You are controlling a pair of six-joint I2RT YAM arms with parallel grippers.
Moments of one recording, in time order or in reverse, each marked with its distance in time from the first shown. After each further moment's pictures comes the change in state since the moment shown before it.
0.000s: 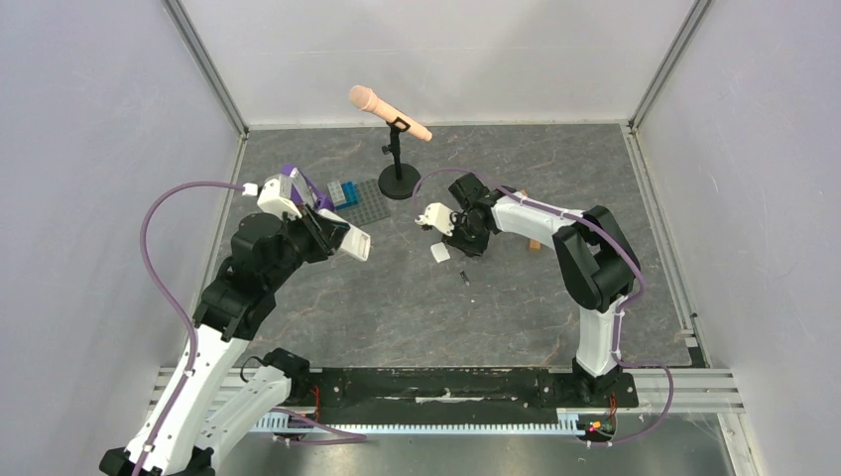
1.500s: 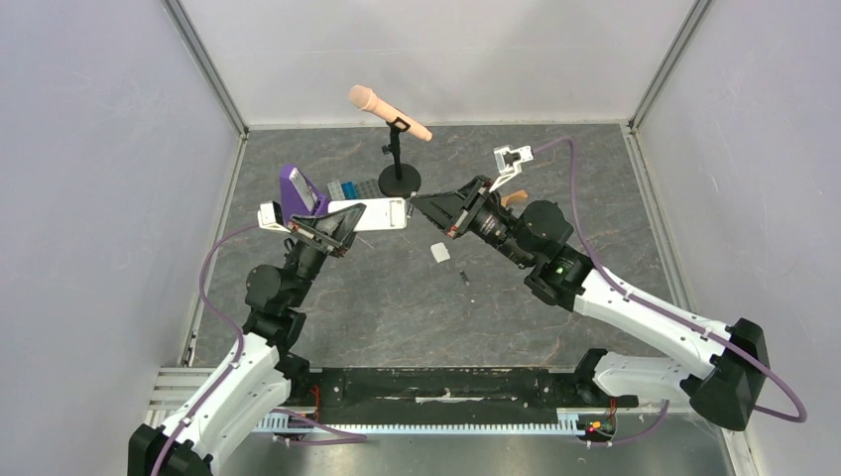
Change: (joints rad) left arm 0.000 -0.054 -0.581 1.227 0.122 -0.793; right arm 0.288 -0.825 -0.415 1.028 0.121 1.542
